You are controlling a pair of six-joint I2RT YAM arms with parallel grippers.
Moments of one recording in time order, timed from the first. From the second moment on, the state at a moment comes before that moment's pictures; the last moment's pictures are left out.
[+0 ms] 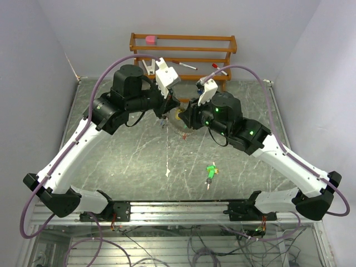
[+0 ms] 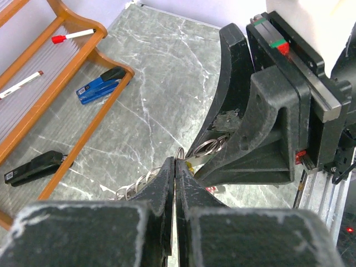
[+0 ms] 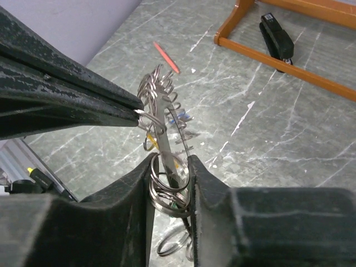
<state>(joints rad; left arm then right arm) -0.68 1.34 1.68 -0.63 0.40 0.19 0.89 1.26 1.39 -0.44 0.14 0.30</state>
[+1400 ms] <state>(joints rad) -0.60 1.31 1.44 -0.49 0.77 0.09 0.87 1.19 1.39 -0.49 0.16 0.37</state>
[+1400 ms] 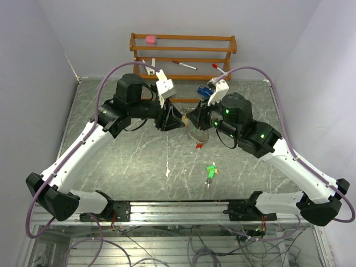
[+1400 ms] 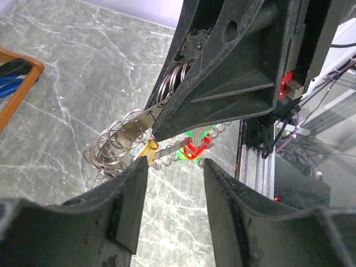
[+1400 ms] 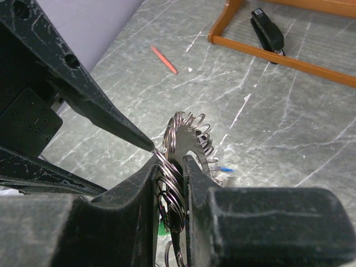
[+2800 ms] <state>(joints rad) -0.62 1.34 1.48 -0.53 0.77 0.21 0.86 1.19 1.41 -0.44 0.02 0.43</state>
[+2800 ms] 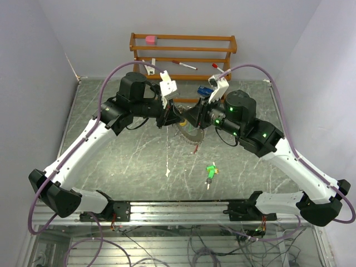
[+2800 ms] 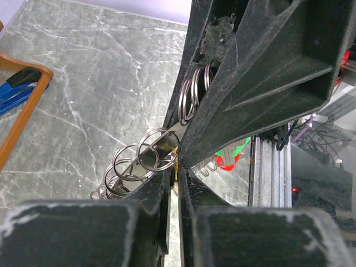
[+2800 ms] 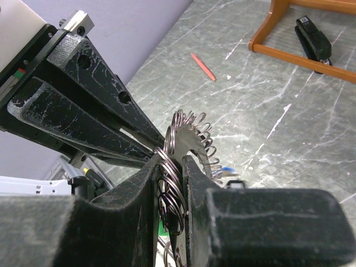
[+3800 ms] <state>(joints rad) -0.62 1.37 1.61 -0.85 0.84 0.43 0.87 1.08 1.20 -0.41 0.04 0.40</state>
